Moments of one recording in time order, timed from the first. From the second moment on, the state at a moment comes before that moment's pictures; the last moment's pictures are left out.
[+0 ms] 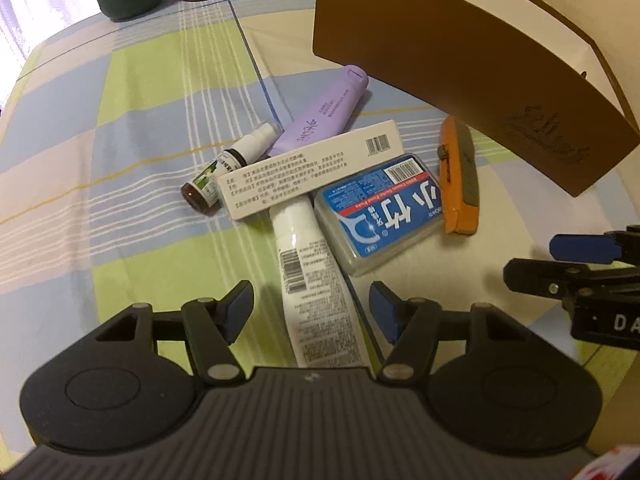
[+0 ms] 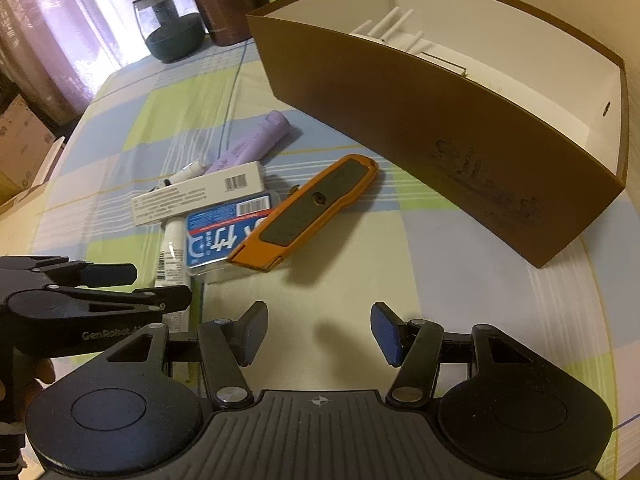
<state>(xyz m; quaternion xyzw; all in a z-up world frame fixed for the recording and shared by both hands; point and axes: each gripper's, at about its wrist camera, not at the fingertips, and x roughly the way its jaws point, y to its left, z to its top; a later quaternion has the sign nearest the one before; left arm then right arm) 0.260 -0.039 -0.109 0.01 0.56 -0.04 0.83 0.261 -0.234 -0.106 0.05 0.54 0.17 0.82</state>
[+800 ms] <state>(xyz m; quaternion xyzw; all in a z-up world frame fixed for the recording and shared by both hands) 0.238 0.036 -0.110 0.00 0.56 0.03 0.83 0.305 -0.227 -0.121 0.16 0.53 0.17 0.81</state>
